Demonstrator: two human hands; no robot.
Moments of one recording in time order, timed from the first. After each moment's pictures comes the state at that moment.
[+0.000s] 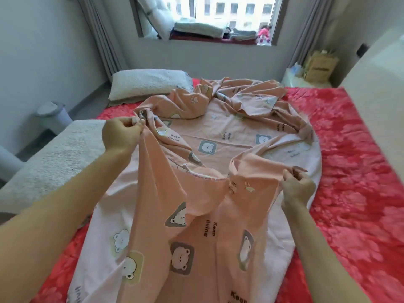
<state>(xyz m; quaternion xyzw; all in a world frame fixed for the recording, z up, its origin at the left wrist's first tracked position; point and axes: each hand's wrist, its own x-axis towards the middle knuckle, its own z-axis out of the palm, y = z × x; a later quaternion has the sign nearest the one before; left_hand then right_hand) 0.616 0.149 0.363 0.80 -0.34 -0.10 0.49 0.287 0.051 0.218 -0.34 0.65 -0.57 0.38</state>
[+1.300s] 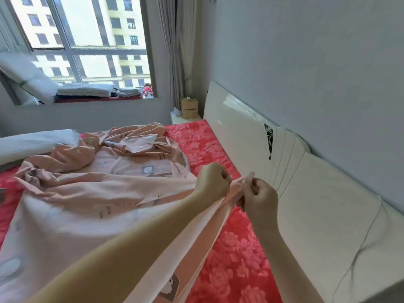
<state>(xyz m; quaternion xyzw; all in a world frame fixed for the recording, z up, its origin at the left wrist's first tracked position) -0.032 0.245 0.455 0.56 -0.73 -0.27 0.29 -0.144 0.284 0.401 -0.49 0.60 -0.60 0.19</state>
